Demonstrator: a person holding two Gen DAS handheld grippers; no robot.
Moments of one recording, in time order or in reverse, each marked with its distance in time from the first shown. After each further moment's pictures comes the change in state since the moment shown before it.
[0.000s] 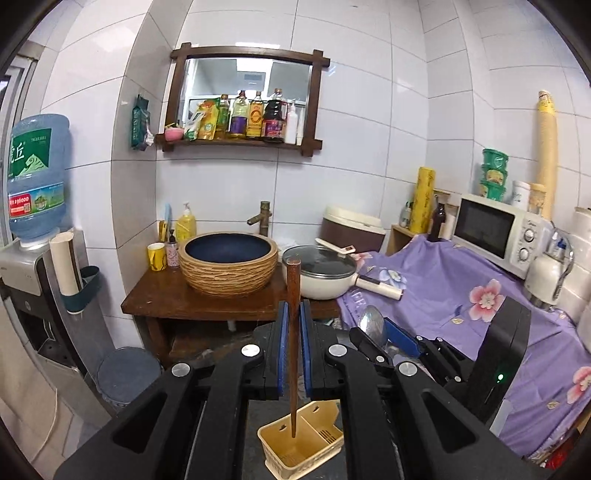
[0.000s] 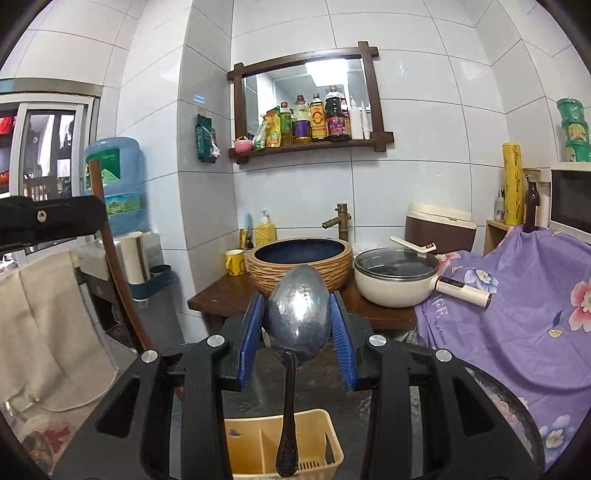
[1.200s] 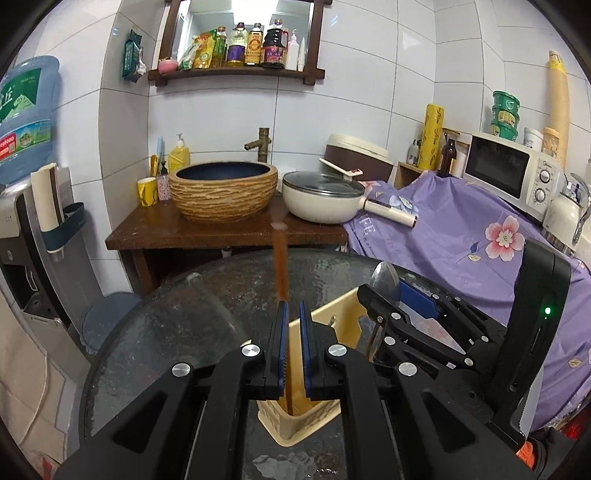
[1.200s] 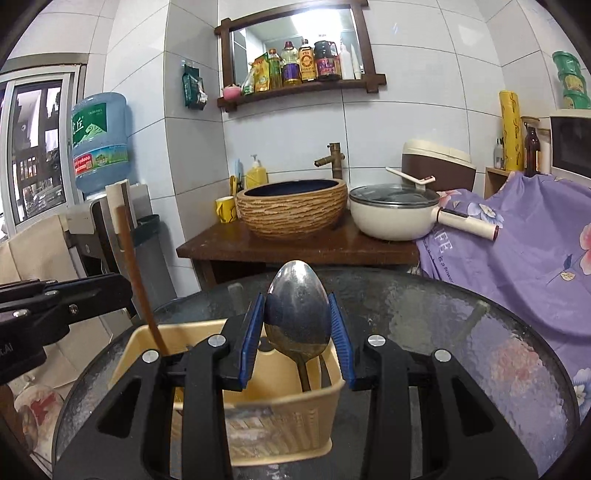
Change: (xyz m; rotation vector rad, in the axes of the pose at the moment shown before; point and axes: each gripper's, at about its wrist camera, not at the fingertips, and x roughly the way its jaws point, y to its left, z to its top) left arm 0.066 0.012 -0.118 0.004 0.193 -0.016; right arm 0.030 -0.016 -0.103 0.020 0.159 -0.001
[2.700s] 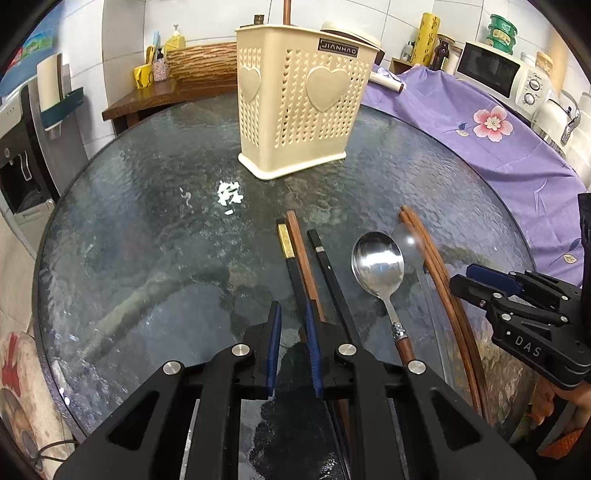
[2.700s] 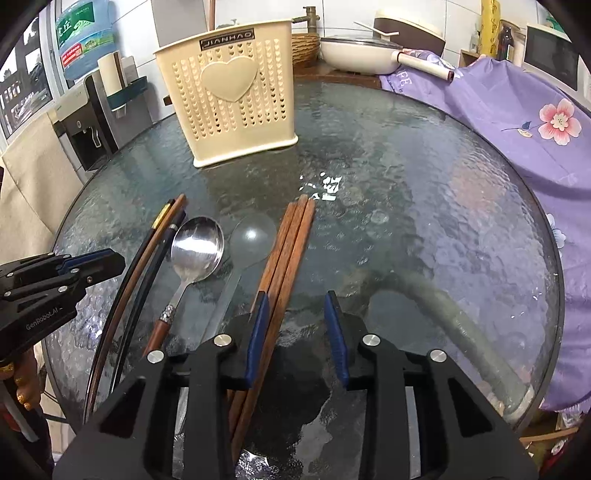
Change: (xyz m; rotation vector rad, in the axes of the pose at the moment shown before) left arm -0.041 -0.007 -0.208 -0.022 0.377 -0.042; right arm -0.142 -0.003 -0.188 0.027 0.523 -0.093
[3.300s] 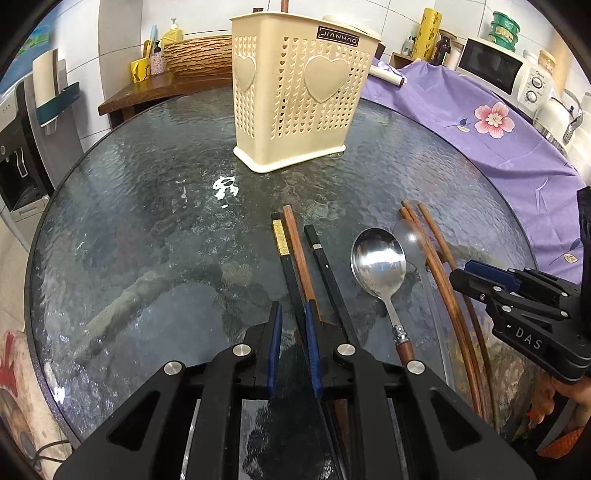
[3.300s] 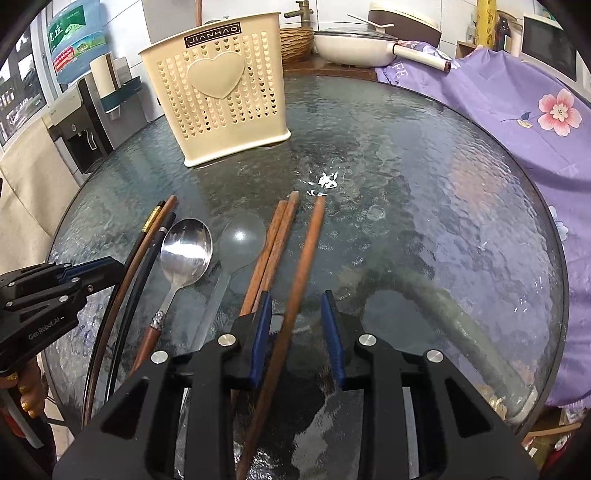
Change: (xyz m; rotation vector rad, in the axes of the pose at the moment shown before) left arm 0.010 -0.003 0.003 0.002 0.020 0.002; right arm 0.008 -0.008 0.007 0.025 0.018 -0.004
